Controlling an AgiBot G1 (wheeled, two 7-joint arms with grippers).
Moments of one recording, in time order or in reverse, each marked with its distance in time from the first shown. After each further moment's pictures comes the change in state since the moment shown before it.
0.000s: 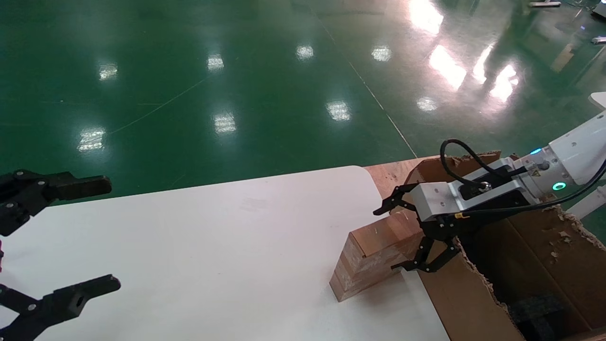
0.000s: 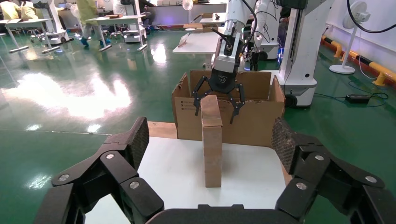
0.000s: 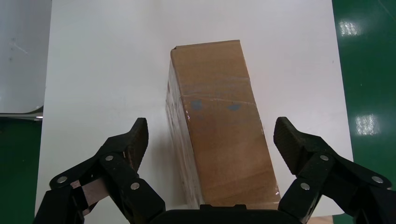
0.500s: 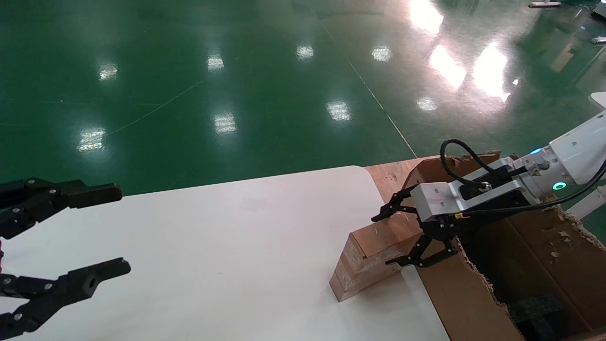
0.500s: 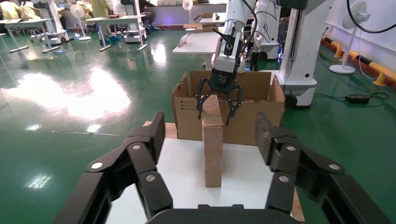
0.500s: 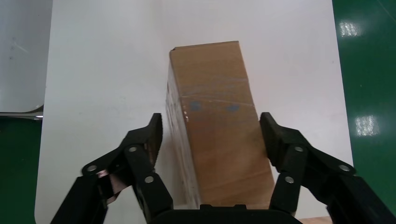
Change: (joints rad) left arm 0.000 0.000 0.000 0.000 0.000 0.000 0.000; right arm 0.001 0.001 0.004 0.004 -0.005 0.000 -0.002
